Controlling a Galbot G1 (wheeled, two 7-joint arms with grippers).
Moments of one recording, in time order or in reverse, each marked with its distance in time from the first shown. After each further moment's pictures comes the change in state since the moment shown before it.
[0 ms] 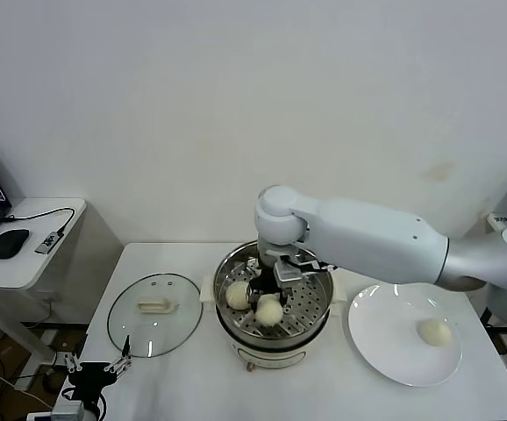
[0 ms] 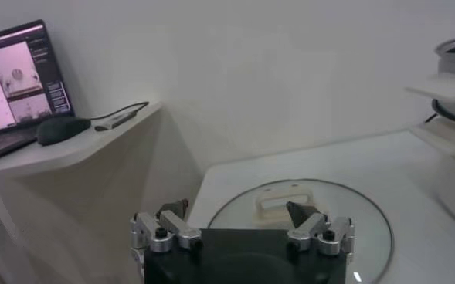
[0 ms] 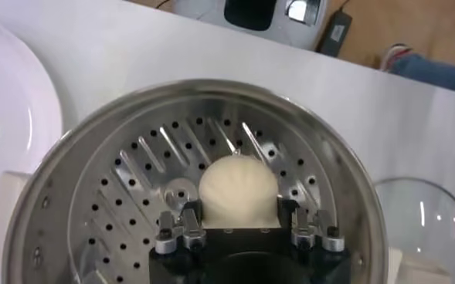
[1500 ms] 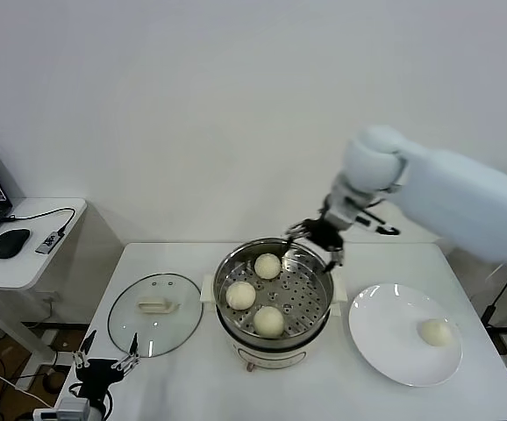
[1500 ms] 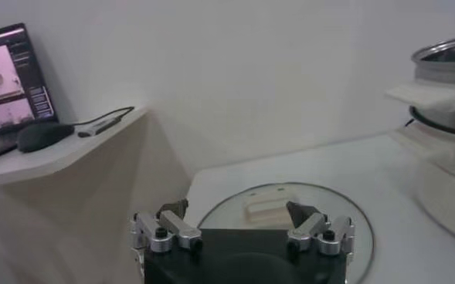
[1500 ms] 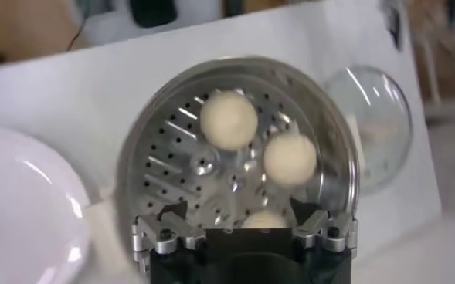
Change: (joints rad) left arm -0.004 0.020 0.030 -0.013 0.000 0.006 0.016; right arm 0.114 -0.430 0.141 0.024 0.299 -0.589 0.028
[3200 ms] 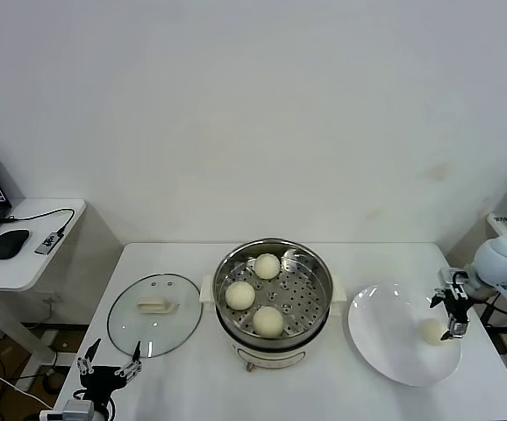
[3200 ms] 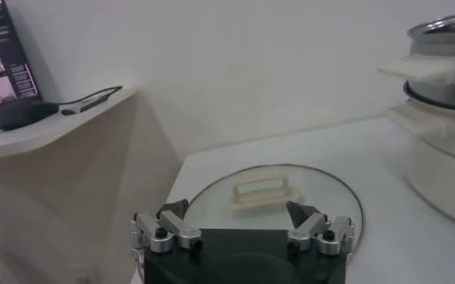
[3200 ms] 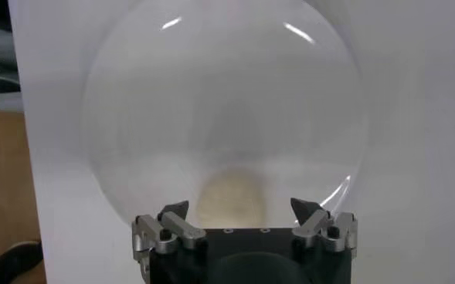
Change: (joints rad) left arm -0.005 -0.005 0.001 0.053 0.004 0.014 0.012; right arm -0.777 -0.195 0.540 -0.312 -0.394 -0.282 0.087
